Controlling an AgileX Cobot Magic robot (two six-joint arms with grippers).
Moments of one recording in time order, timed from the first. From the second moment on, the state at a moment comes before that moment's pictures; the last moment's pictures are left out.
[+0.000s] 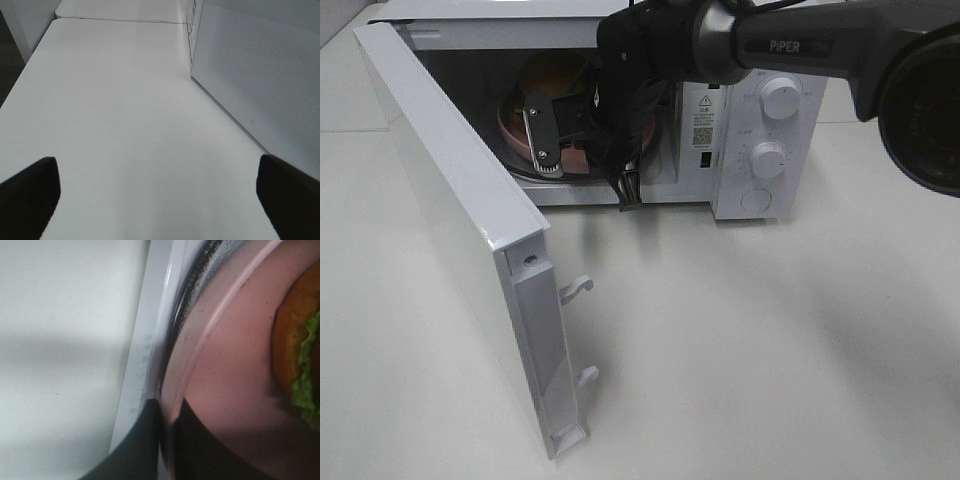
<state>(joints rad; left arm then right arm) 0.04 0.00 -0.52 -0.08 1.09 0.03 0.63 2.38 -1.97 -0.17 0.65 -1.18</state>
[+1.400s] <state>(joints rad) 0.04 0.00 -0.52 -0.08 1.09 0.03 0.64 2.37 -1.98 -0.13 0.62 -1.15</state>
